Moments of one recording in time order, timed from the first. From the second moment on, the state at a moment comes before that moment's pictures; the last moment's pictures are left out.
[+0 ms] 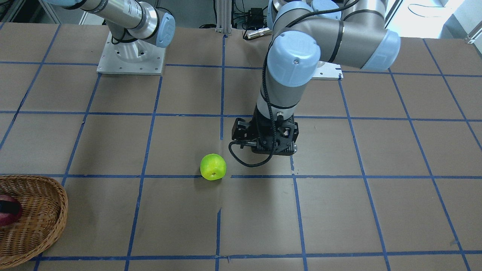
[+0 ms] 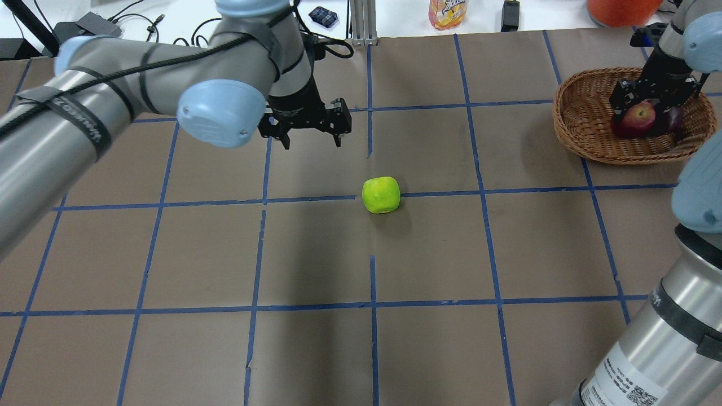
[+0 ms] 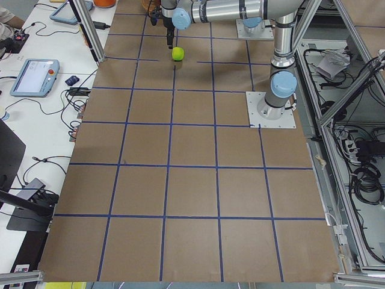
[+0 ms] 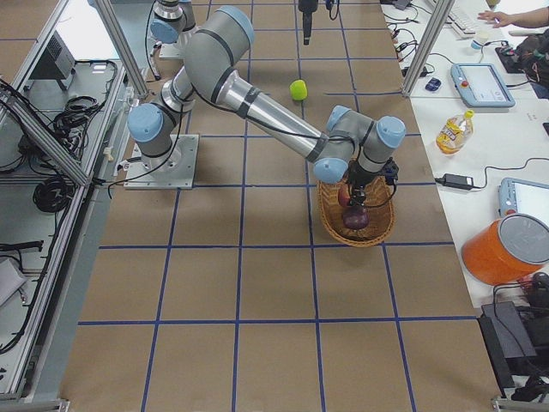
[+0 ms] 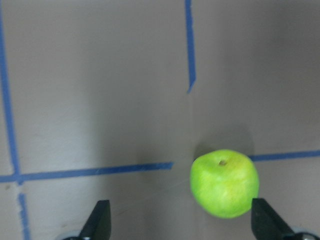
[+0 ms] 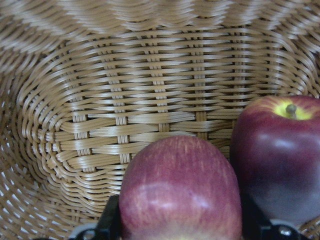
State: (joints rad) left arm -1.77 -1.83 -1.54 -1.34 1.51 -0.16; right arm 1.12 -0.89 1.26 -1.83 -1.66 -0.40
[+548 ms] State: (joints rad) left arm -1.65 -1.67 -1.55 -1.54 1.51 -0.06; right arm 1.10 -0.89 1.25 -1.82 -1.67 -0.42
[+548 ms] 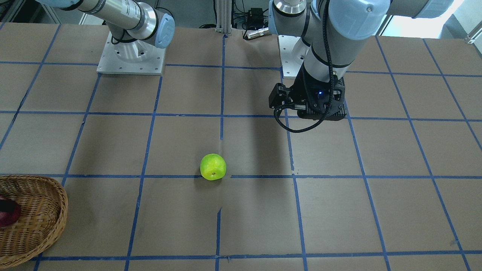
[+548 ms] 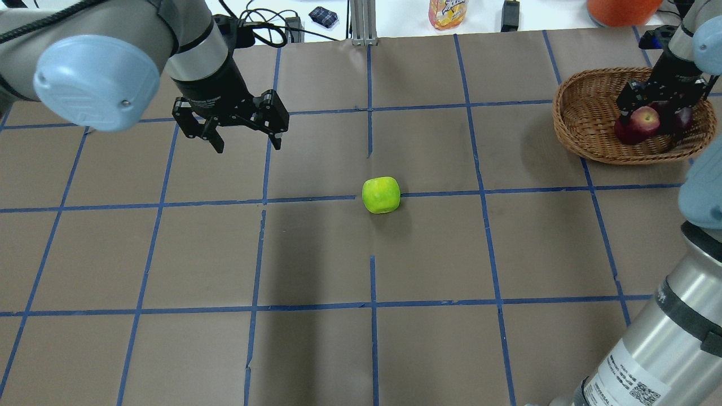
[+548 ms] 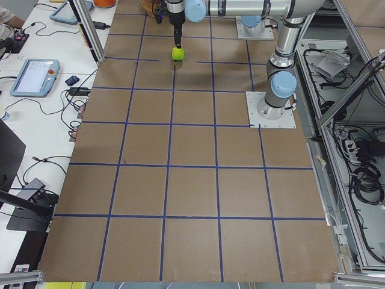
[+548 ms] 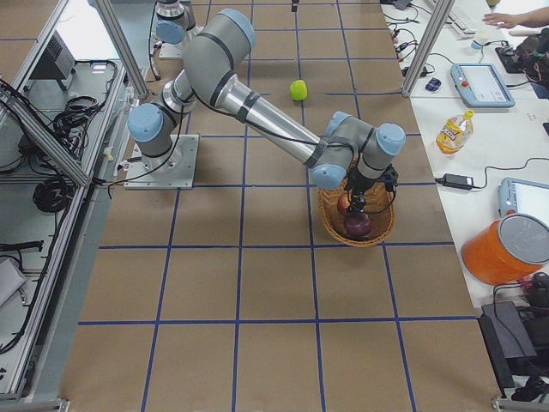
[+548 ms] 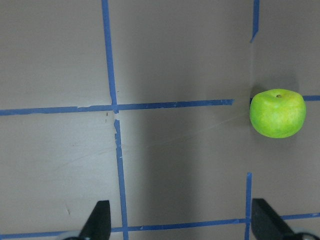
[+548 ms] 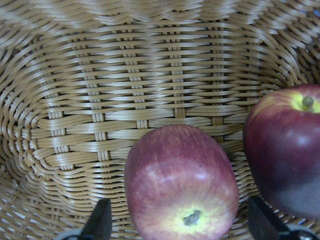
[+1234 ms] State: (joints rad) left arm -1.63 -1.61 -1.56 -1.51 1.51 -0.03; right arm 1.27 -1.04 1.26 -1.66 -1.56 -0.25
